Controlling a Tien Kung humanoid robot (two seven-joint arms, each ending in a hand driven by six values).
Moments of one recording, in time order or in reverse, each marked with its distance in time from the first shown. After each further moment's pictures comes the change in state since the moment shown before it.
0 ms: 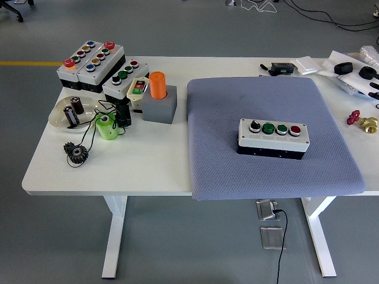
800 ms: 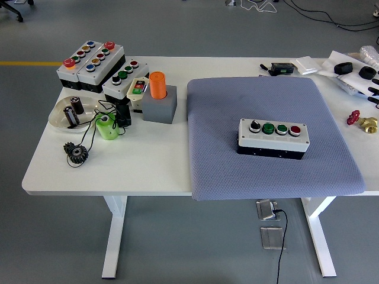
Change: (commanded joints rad) left arm 0.015 -0.004 0.061 0.008 0.000 -0.020 0.004; right arm -0.015 -0.011 -0.017 0.003 -0.001 0.010 0.011
